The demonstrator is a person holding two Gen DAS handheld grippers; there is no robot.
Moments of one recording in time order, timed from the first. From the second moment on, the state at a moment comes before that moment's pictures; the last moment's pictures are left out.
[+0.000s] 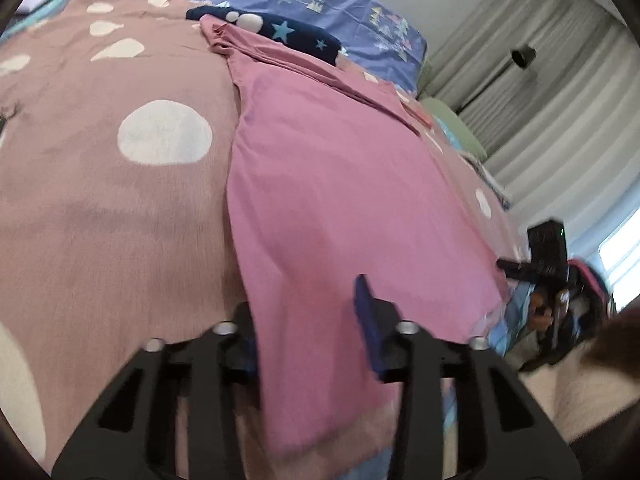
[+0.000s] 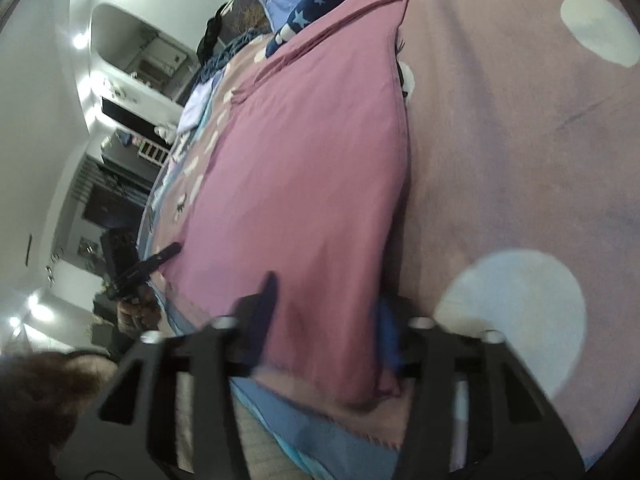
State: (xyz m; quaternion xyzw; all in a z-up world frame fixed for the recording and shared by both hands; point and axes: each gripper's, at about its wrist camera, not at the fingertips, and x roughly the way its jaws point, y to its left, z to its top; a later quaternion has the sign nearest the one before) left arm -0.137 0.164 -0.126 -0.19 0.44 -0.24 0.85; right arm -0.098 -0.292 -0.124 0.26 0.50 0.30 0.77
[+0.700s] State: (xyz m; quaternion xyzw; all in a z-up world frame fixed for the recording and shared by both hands) left arm -0.243 0.142 0.074 -0.15 0.18 -0.25 0.94; right arm -0.202 -0.350 0.045 0.27 0.22 0.33 0.88
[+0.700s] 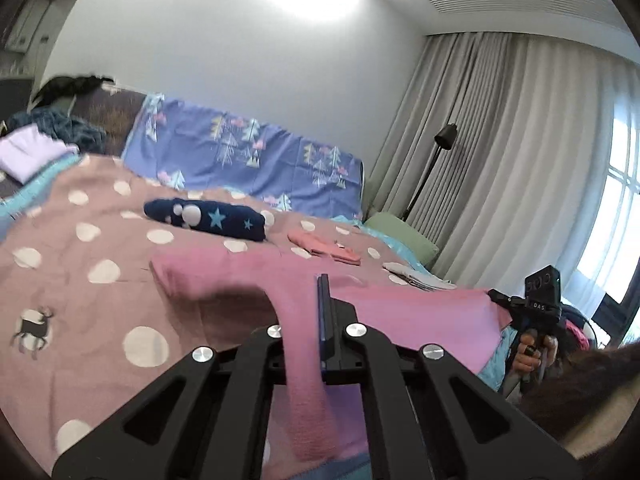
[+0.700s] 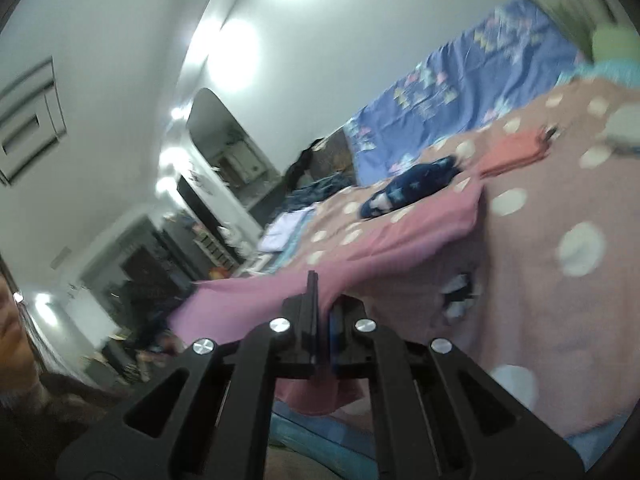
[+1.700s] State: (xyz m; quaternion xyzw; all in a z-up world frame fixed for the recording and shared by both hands) left arm 0.072 0.145 -0.089 -0.12 0.43 -0.08 0.89; right arm 0.118 -0.279 -0.081 0.18 0.42 0.10 0.88
